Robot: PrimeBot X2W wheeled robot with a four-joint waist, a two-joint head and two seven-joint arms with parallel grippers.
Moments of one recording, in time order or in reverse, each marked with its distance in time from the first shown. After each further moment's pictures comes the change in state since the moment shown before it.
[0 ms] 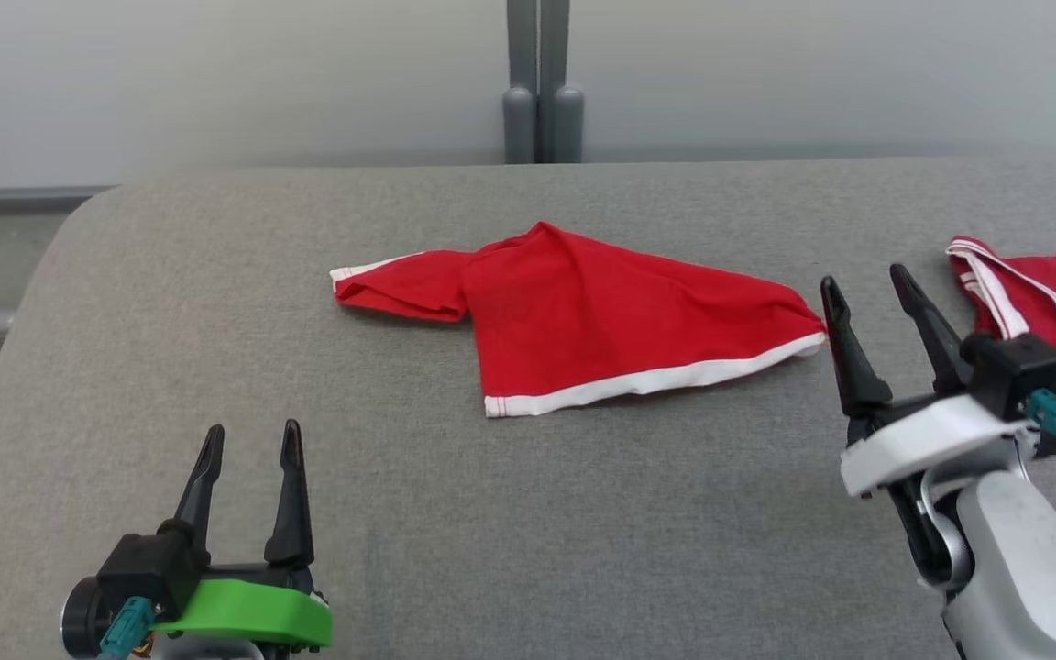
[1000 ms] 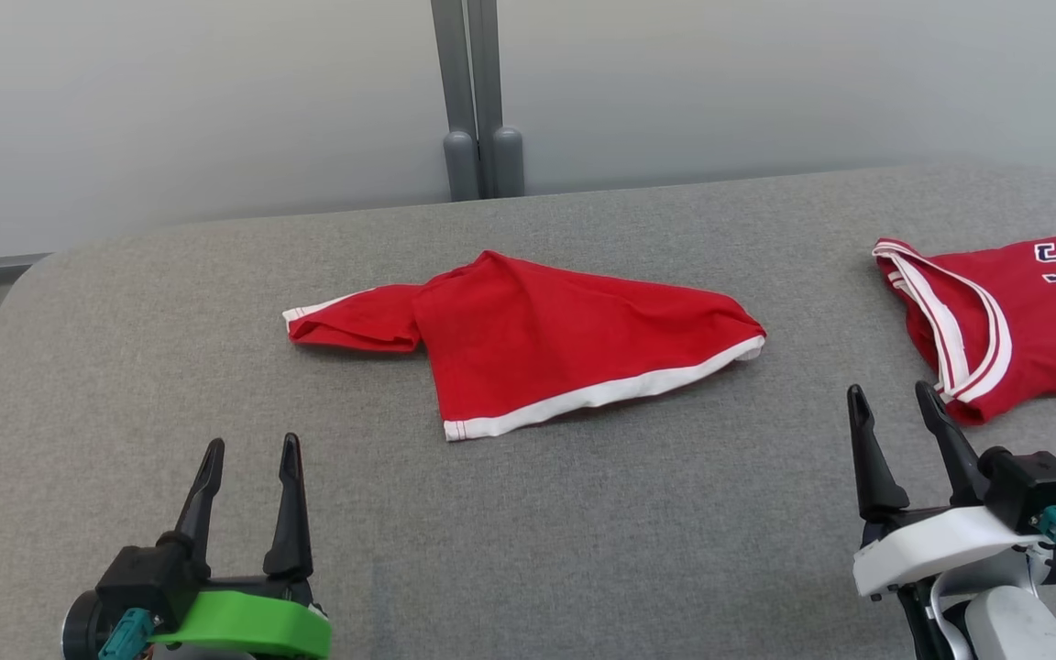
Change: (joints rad) left arm 0.020 -0.007 0.016 0.005 0.002 -0.015 0.000; right arm 0.251 0.098 -0.131 -0.095 -0.056 0.000 0.000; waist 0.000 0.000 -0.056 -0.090
